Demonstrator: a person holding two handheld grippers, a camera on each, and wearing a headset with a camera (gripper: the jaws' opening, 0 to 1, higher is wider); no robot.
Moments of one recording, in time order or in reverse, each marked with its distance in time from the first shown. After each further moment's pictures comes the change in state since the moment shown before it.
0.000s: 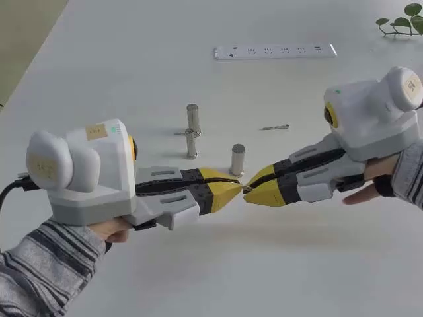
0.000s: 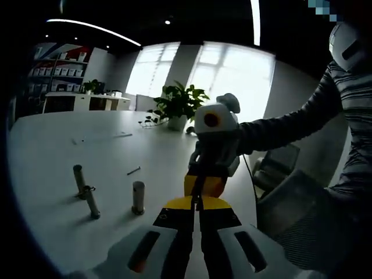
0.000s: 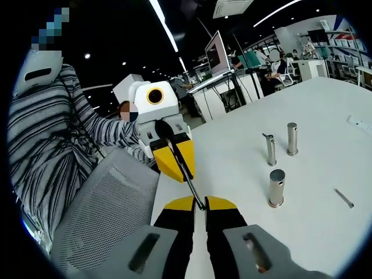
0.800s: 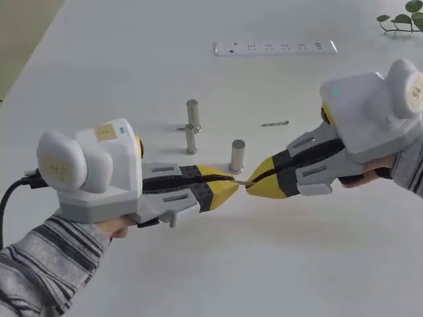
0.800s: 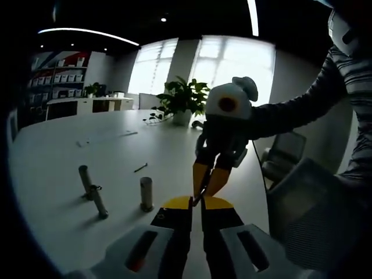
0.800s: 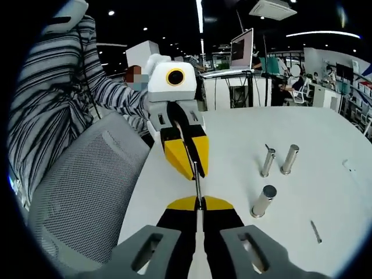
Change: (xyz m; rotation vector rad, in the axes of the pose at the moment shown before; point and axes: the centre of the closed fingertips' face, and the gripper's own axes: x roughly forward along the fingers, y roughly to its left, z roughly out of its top) left arm 0.002 0.012 -0.011 0.071 0.043 0.055; right arm -0.002 -0.008 -0.004 -0.328 0.152 -0.071
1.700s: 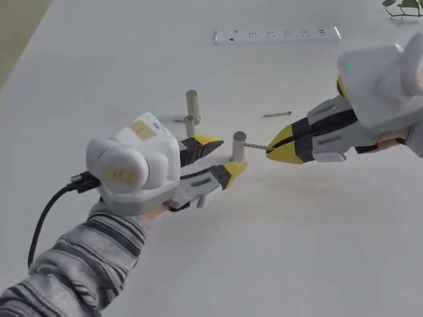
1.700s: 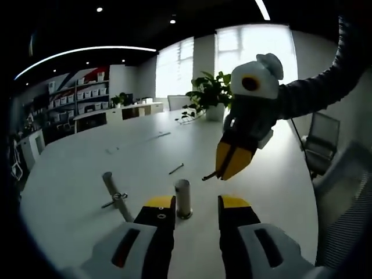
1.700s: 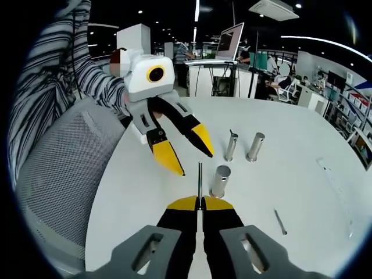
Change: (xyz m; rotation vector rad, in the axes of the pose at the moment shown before) left arm 0.031 0.052 -0.011 0.106 0.018 0.289; right arm -0.029 -0.066 -0.031 -0.045 0.089 -0.151
